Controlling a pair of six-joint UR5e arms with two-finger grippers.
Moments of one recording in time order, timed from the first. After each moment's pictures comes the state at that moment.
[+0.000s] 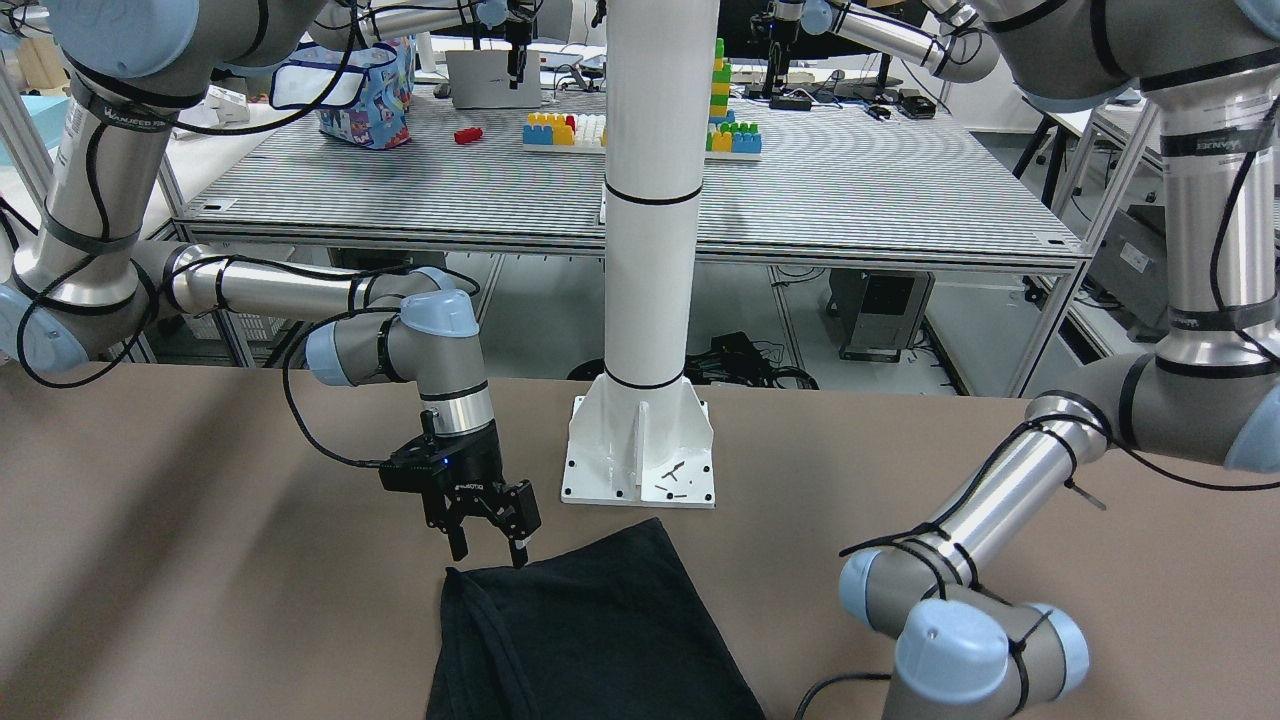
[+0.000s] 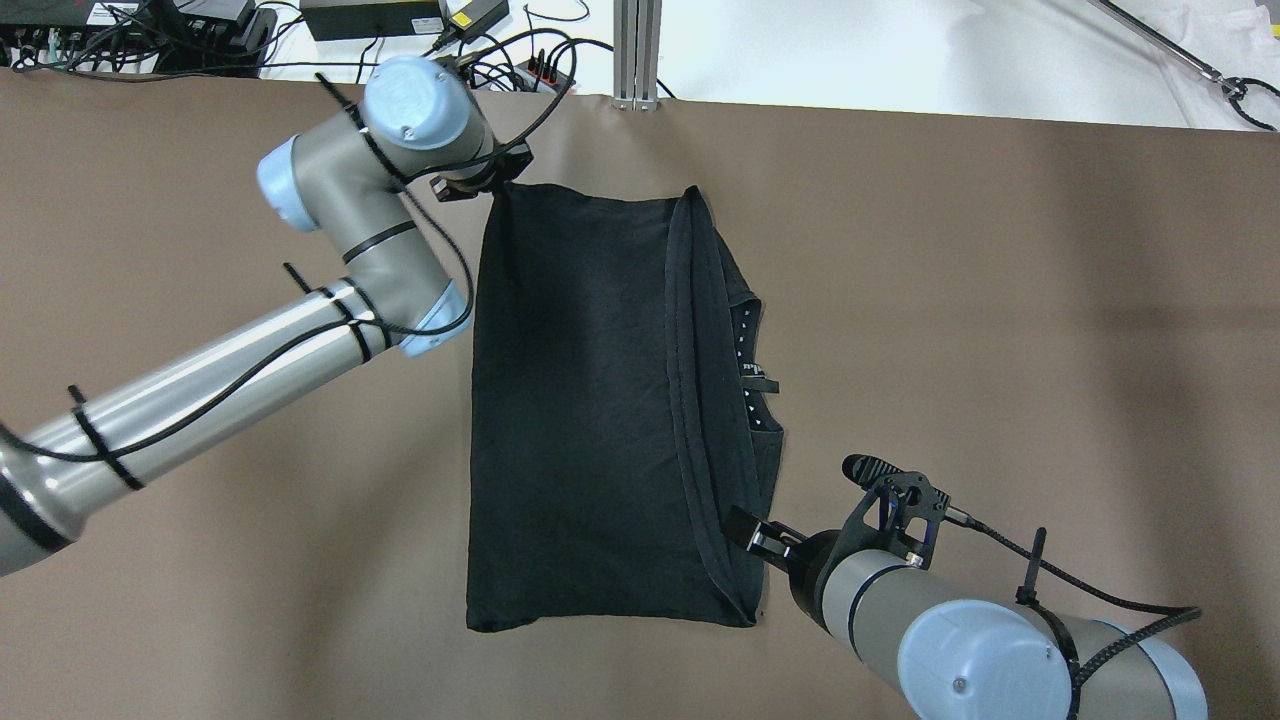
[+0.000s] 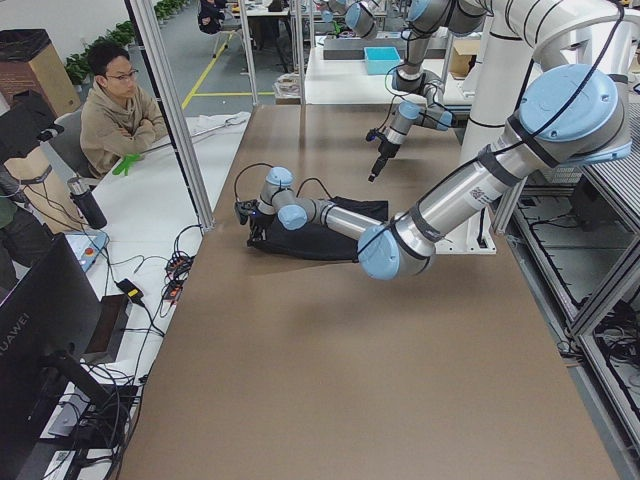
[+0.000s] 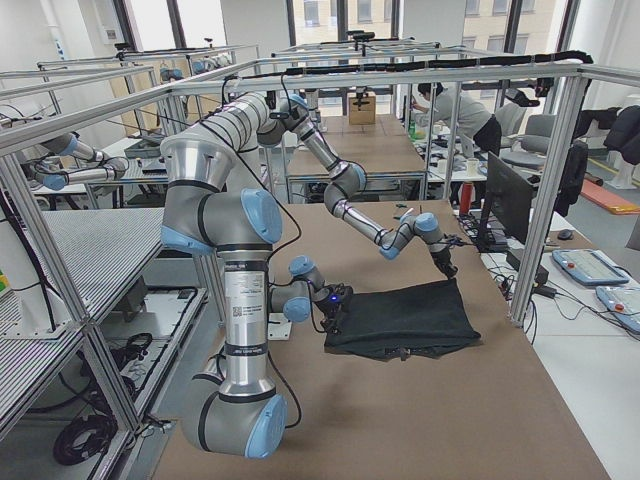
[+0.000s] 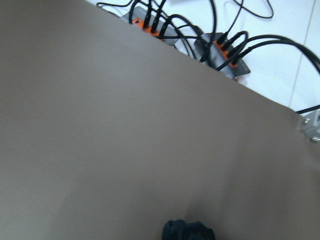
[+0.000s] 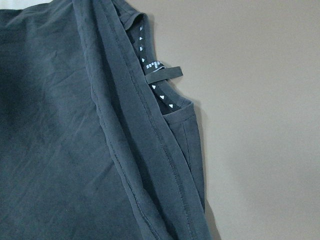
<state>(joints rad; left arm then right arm) -0.86 -2.62 -0.85 -2.14 -1.74 -1.50 0.27 -1.36 2.17 -1.34 1.35 1.78</state>
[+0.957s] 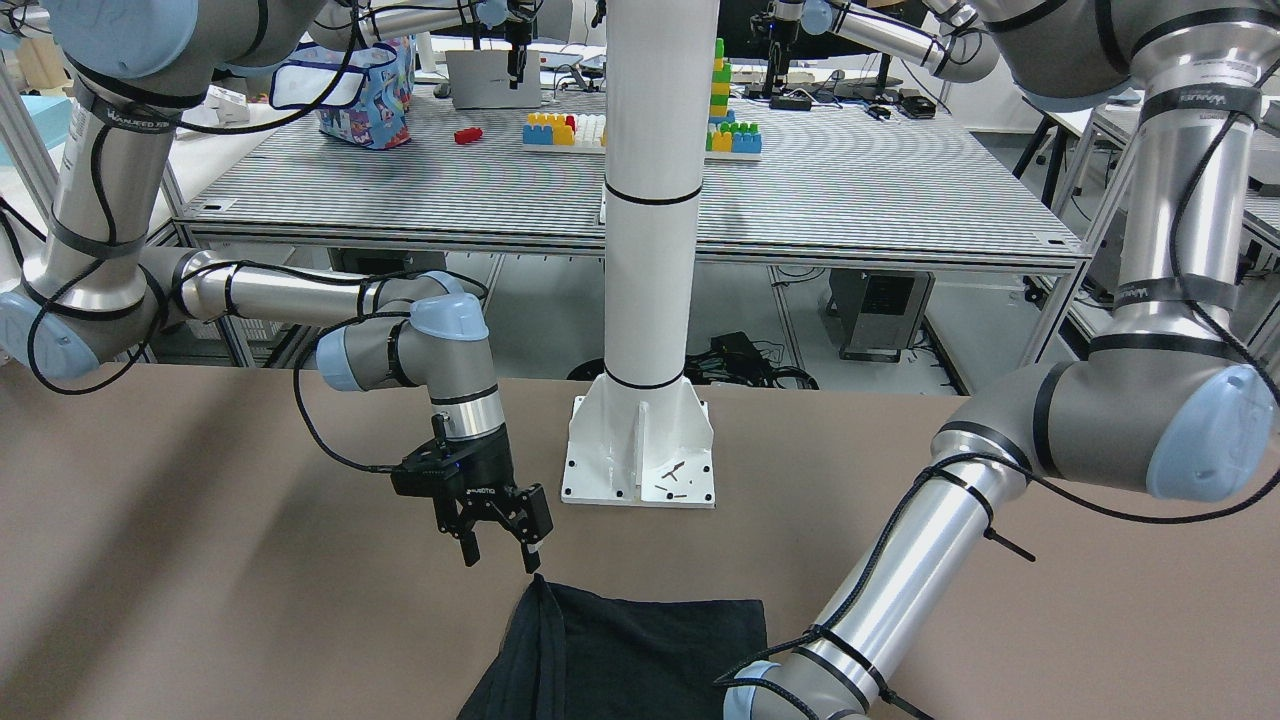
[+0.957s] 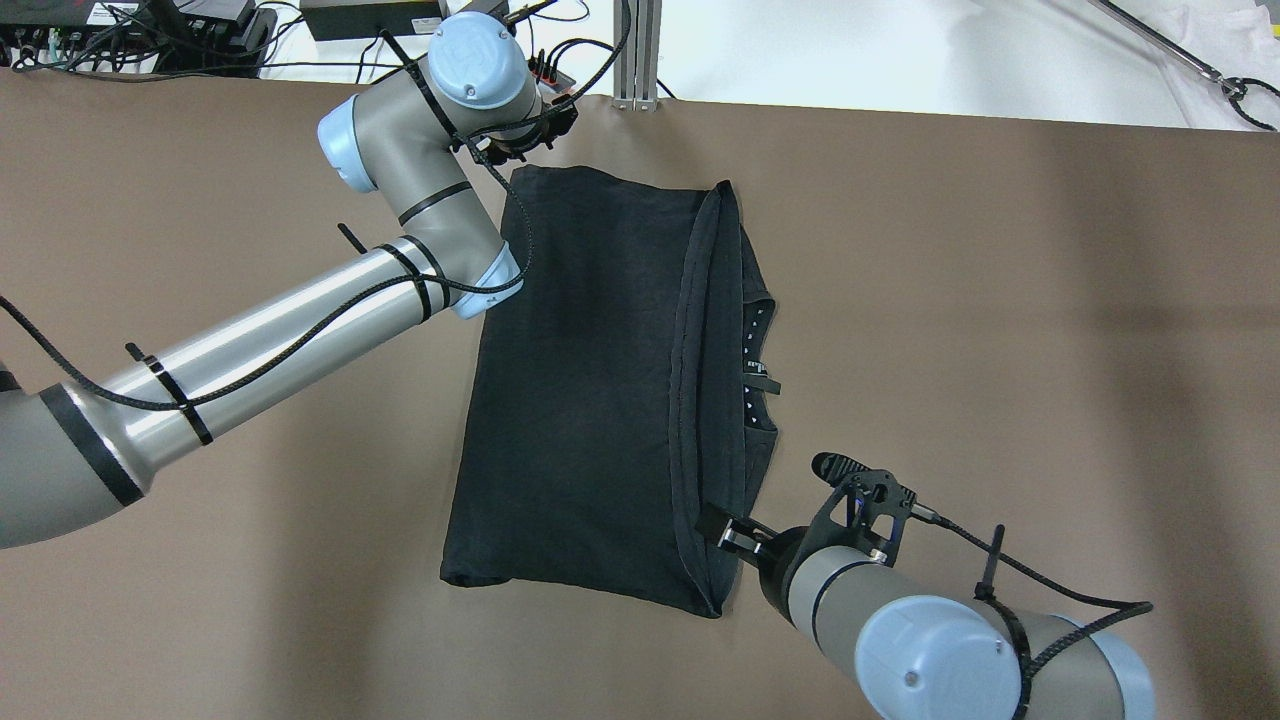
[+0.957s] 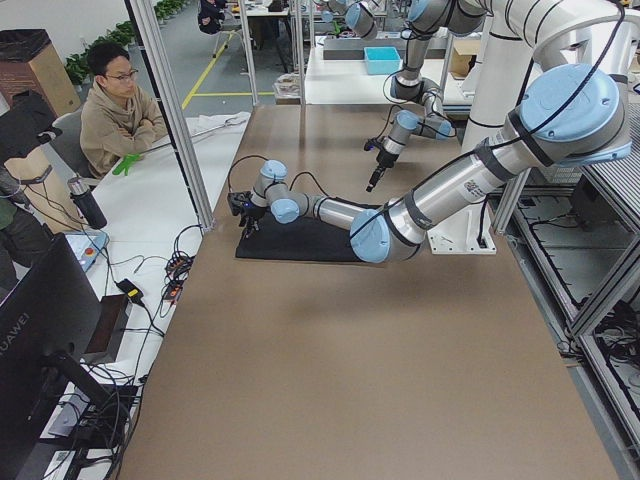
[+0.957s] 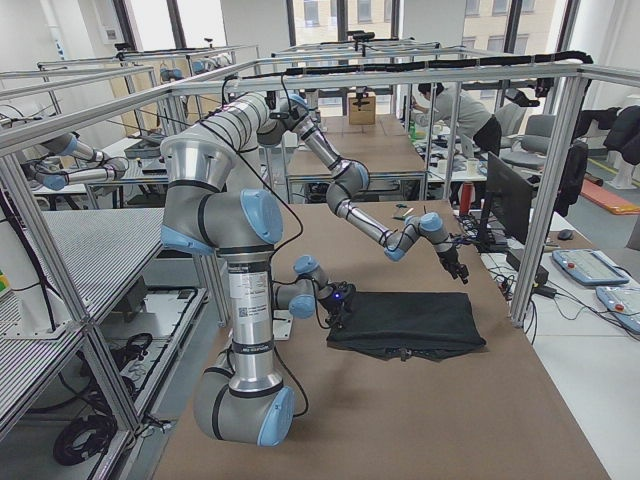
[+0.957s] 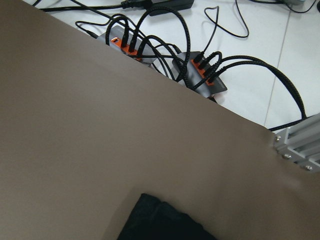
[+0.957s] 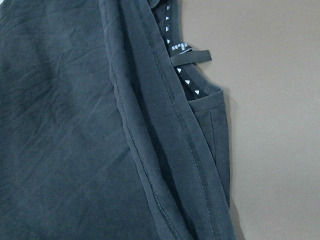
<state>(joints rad) -0.87 -2.66 -0.79 -2.22 -1.71 -1.50 0.26 -1.25 2.06 -1.35 1.34 1.76</state>
